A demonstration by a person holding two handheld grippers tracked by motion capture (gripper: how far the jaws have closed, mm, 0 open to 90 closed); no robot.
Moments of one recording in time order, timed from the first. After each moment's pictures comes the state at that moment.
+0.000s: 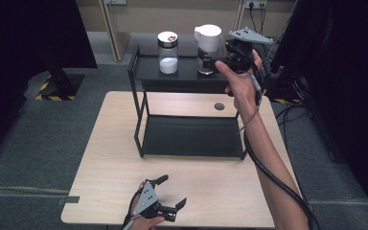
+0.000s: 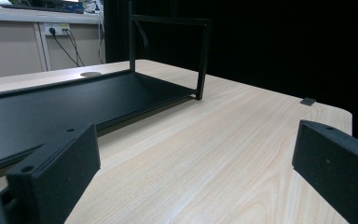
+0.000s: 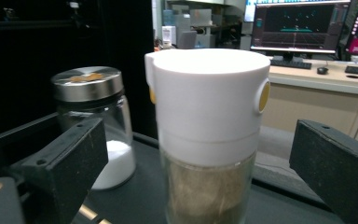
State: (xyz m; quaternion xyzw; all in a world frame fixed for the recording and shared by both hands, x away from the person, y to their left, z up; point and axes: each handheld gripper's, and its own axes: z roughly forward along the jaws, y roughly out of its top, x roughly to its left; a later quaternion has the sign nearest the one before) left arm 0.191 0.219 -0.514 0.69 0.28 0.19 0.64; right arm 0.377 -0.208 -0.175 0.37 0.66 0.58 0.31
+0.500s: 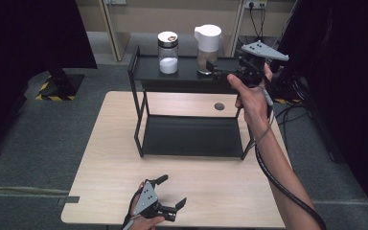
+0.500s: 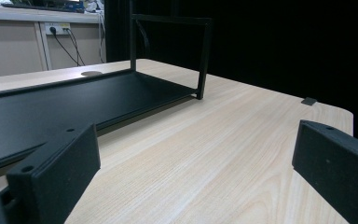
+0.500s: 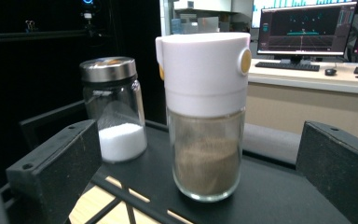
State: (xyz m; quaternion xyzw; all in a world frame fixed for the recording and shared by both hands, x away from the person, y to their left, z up) left arm 0.192 0.219 -0.513 0.69 0.28 0.20 0.64; right arm 0.350 -0.237 -0.196 0.36 0.65 0.60 0.30
